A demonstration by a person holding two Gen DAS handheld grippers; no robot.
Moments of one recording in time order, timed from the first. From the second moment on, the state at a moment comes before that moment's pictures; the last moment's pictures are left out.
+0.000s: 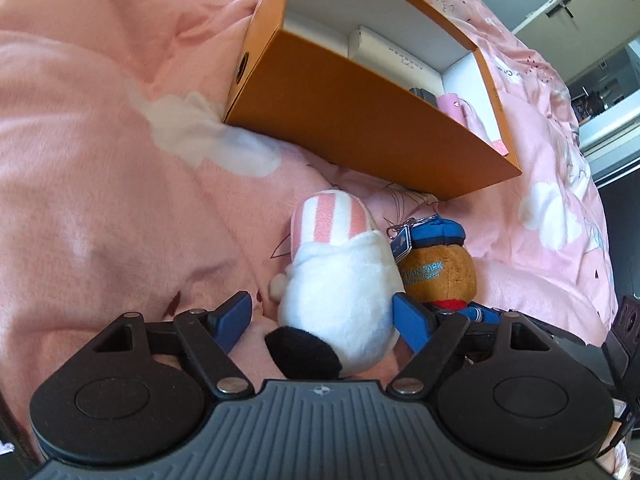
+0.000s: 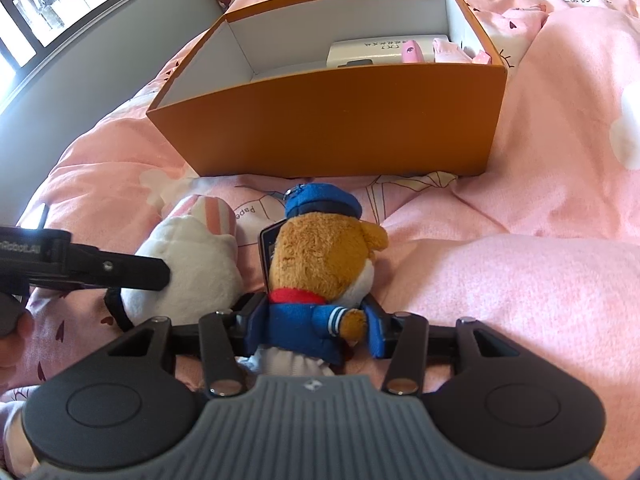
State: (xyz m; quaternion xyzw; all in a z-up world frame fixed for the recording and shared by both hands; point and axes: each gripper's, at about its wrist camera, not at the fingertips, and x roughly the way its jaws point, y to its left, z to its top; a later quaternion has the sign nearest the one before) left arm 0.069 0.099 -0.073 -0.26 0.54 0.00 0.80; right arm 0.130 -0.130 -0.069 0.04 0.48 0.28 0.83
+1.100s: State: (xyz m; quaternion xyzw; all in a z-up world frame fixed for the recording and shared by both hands) left arm 0.064 0.059 -0.015 -0.19 0.44 -0.05 0.88; right arm 0.138 -0.141 -0.012 0.10 0.43 0.30 0.85
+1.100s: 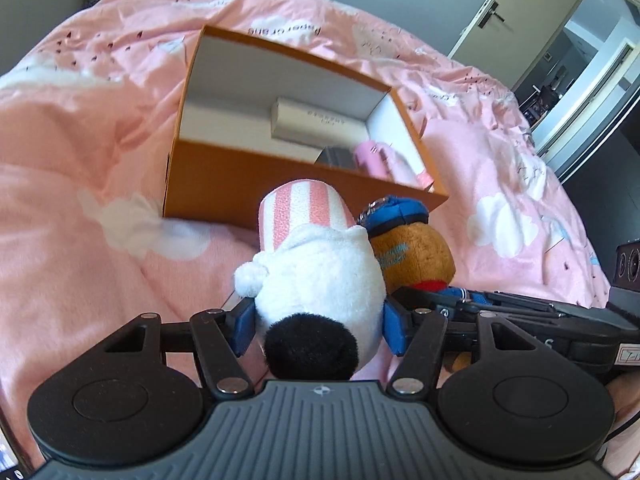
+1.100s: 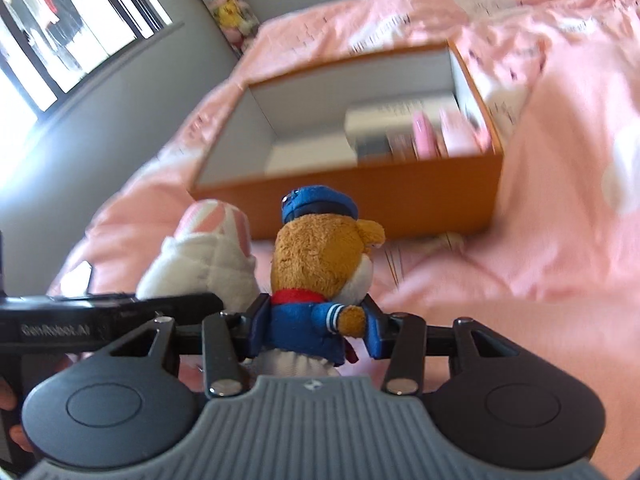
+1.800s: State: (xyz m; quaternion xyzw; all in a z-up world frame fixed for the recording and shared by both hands) left arm 0.194 0.100 0.069 -0.13 0.41 -0.05 0.90; right arm 0.274 -0.093 0.075 0.10 0.36 0.35 0.86
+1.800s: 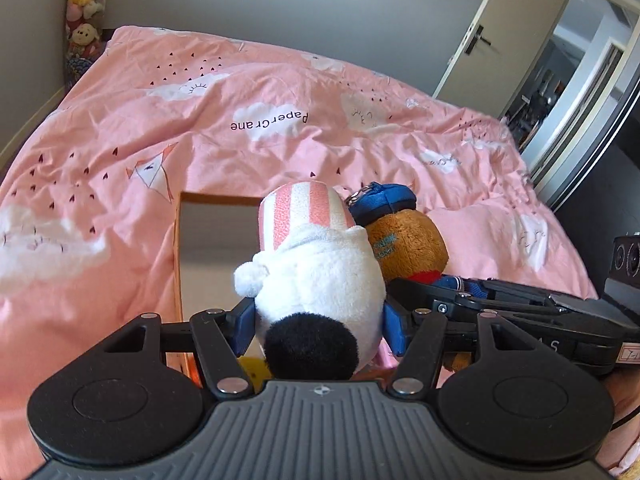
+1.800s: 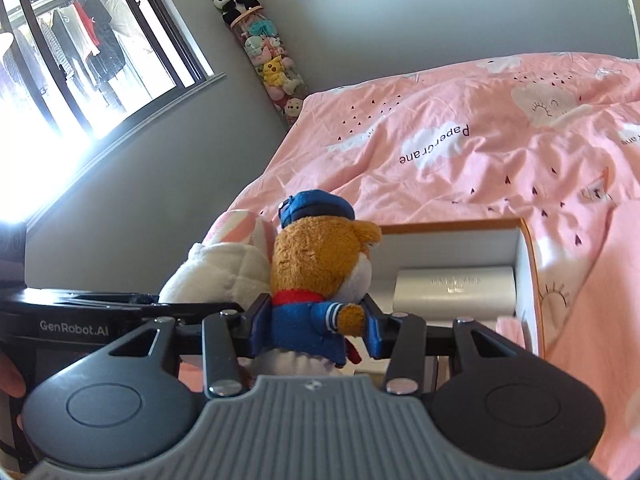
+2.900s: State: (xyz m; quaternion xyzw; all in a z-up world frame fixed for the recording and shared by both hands) left arm 0.294 0.074 -0.050 0.19 0.55 0.01 0.81; right arm 0.403 -0.001 -0.071 0.04 0.52 0.36 0.77
